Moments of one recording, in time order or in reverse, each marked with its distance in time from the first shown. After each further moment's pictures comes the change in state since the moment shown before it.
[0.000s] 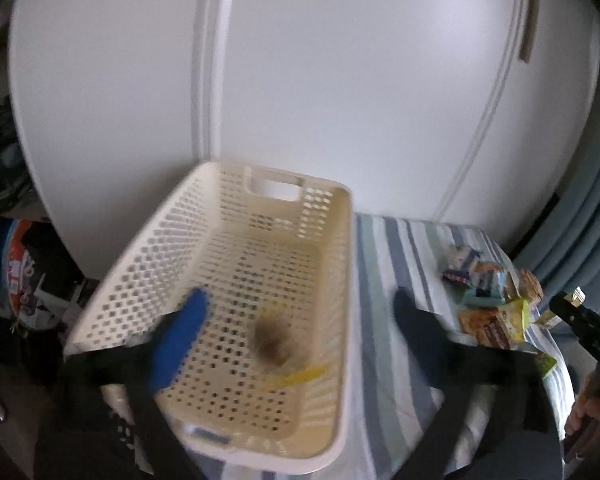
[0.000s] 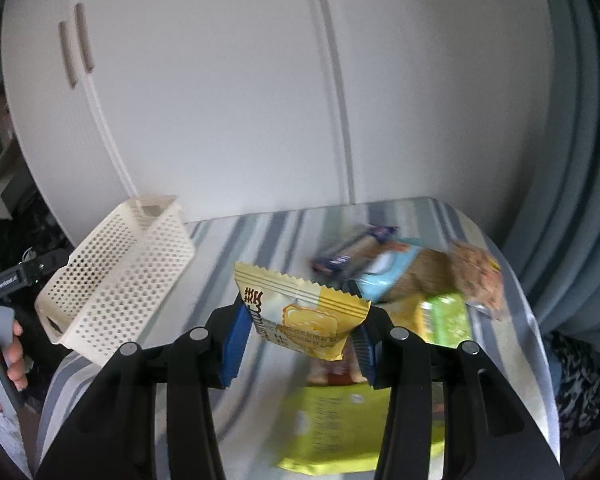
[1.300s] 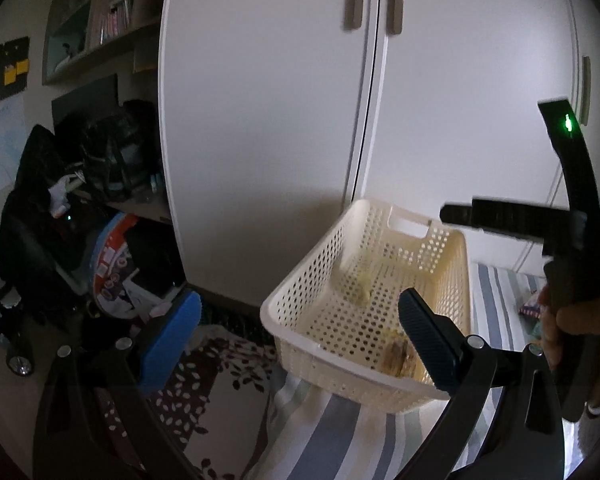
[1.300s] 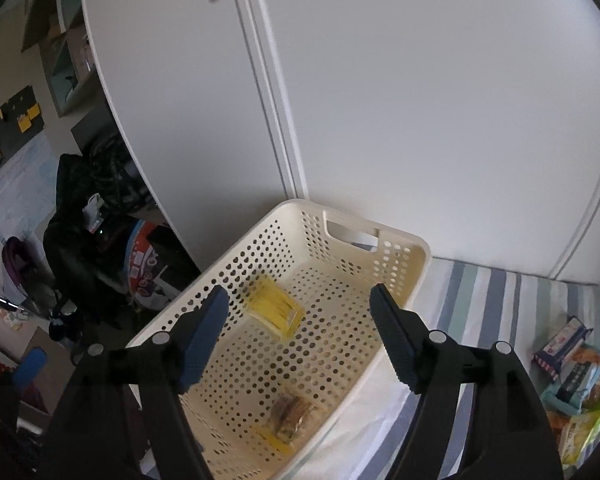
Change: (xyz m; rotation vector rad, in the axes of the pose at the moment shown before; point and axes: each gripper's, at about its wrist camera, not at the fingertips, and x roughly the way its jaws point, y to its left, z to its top) left arm -0.090 0.067 -0.046 -0.120 -0.209 0.311; right arm 0.112 0.239 0.065 -0.211 0.121 0.270
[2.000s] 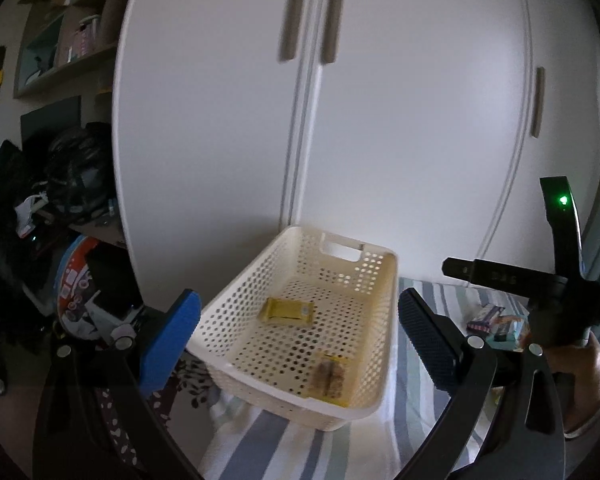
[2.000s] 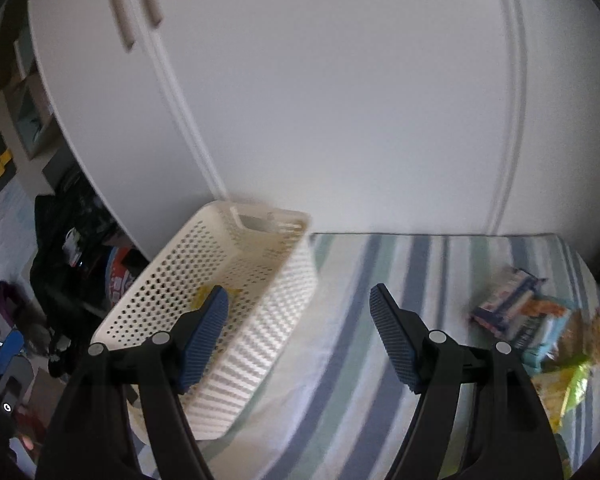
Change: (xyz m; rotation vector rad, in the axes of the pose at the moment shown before) left arm -0.023 -0.051 0.011 0.026 -0.071 -0.153; right arm -0.061 -0.094 -0.031 0.161 -0.039 -0.088
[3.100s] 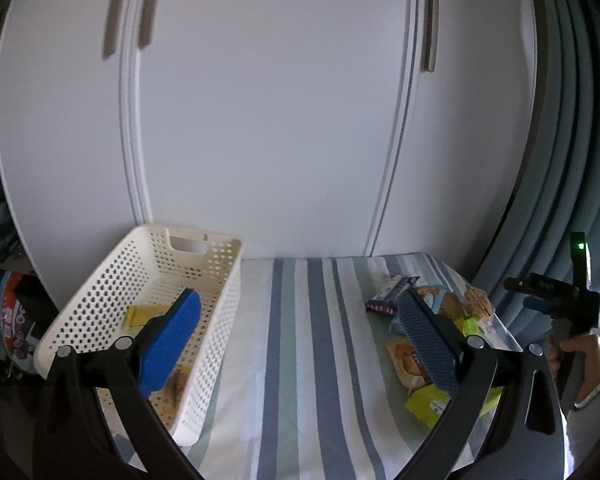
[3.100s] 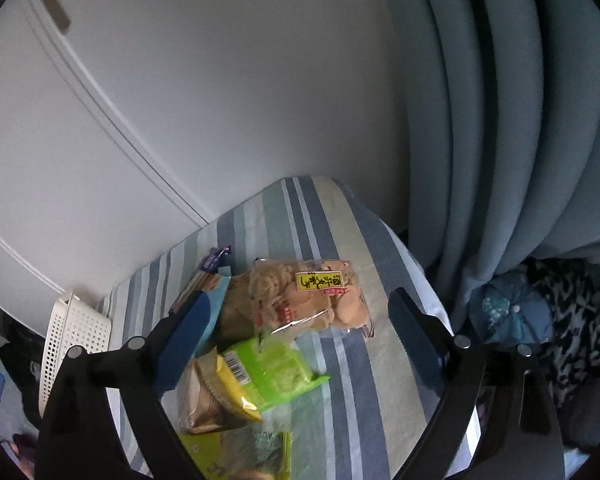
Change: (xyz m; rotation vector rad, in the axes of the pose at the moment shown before) left arm 0.036 -0.144 -0.006 0.165 0.103 -0.248; right arm -0.095 -0.322 -0.074 0.512 -0.037 -0.255
